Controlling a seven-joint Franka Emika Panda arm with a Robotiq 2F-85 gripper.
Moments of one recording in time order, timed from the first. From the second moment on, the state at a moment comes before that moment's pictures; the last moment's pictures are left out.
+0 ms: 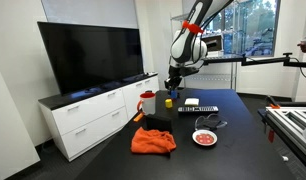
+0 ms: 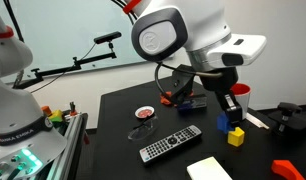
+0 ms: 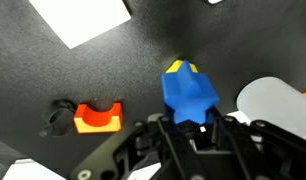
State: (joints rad) arm -0.34 0.35 -0.11 -2.24 0.19 2.91 -0.11
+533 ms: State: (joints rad) arm -0.34 0.42 -0.12 -2.16 0.19 2.91 -0.10
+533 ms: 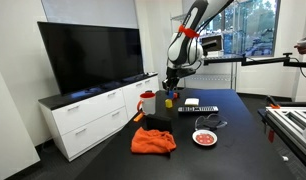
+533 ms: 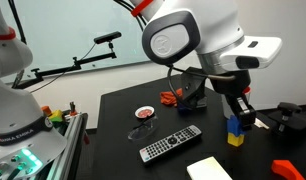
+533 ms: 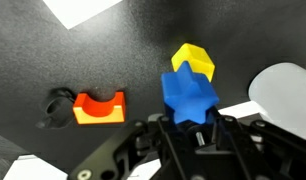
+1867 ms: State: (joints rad) arm -0.31 0.47 -0.11 -2.11 0.19 2.91 -0.07
